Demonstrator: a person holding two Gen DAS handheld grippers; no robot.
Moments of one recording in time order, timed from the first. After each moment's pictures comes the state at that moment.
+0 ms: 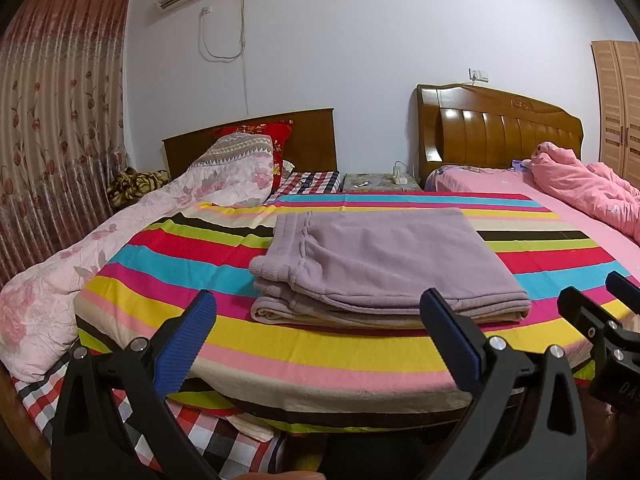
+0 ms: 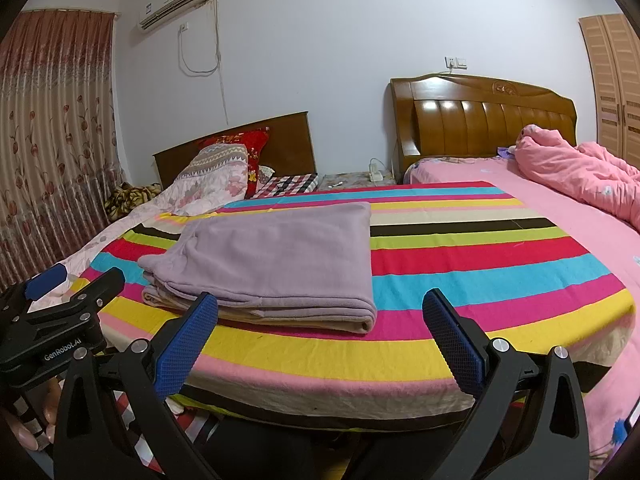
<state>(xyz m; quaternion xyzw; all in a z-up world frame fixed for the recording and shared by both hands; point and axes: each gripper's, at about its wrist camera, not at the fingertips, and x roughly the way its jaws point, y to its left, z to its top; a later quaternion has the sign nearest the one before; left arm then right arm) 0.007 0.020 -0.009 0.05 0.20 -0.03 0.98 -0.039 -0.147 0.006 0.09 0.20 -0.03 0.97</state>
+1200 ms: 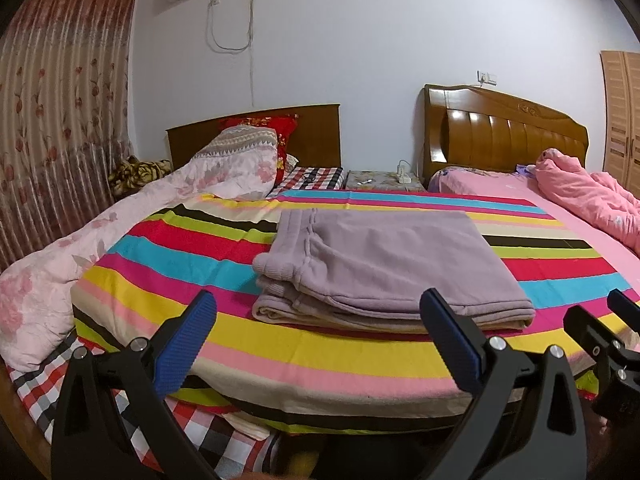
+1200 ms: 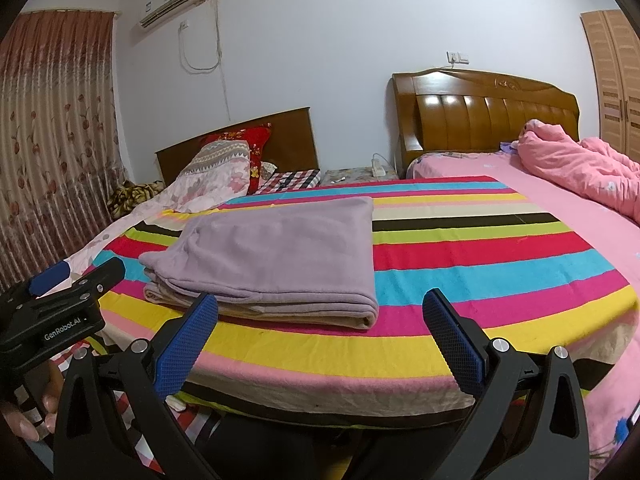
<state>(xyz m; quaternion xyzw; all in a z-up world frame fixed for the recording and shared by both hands) 0.018 0.026 -0.009 0.03 0.21 -0.03 0.98 -0.041 -0.142 -0.001 0.09 0.21 -0.03 0.97</state>
